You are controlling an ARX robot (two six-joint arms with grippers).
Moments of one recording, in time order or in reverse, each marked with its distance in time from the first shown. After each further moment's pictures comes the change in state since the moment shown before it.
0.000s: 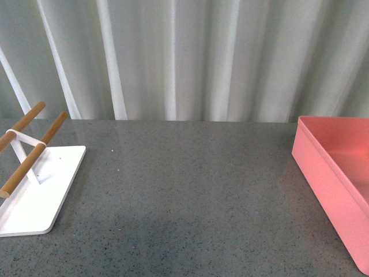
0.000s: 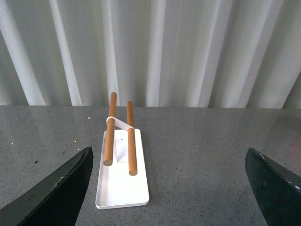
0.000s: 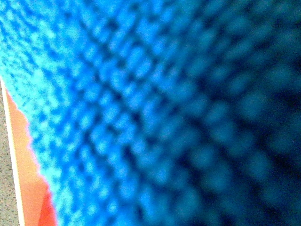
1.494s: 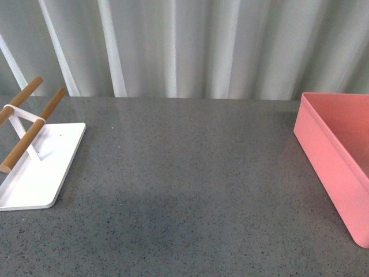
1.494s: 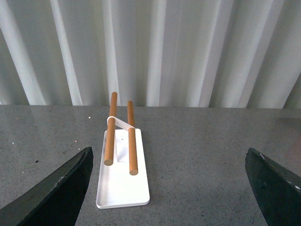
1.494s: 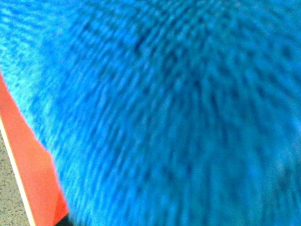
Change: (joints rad) left arm 0.000 0.000 0.000 0.000 0.000 0.000; right arm -0.055 0.105 0.000 -0.060 -0.096 0.125
